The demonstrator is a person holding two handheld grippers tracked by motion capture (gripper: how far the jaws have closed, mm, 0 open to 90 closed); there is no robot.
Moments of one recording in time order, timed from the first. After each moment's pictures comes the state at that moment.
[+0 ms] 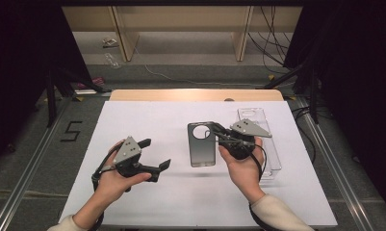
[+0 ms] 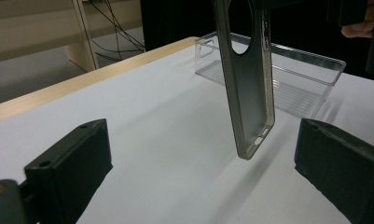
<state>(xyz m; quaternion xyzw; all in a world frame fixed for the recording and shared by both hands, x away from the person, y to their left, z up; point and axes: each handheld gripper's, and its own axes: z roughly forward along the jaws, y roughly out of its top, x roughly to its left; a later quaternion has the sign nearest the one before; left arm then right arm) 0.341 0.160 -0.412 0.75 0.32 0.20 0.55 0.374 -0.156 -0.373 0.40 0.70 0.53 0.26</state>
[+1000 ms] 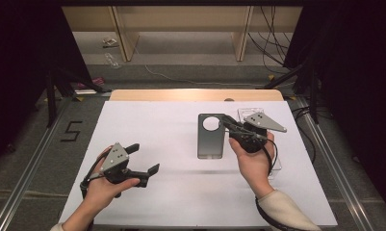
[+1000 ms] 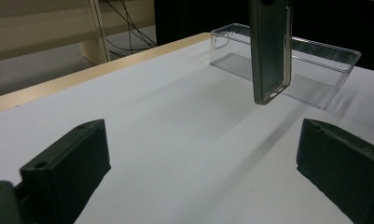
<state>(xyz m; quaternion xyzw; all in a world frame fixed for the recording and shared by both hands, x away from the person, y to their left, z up) 0.330 0.185 -0.425 0.74 0.33 0.21 0.54 0.382 -0.180 -0.358 0.43 0.67 0.54 0.27</state>
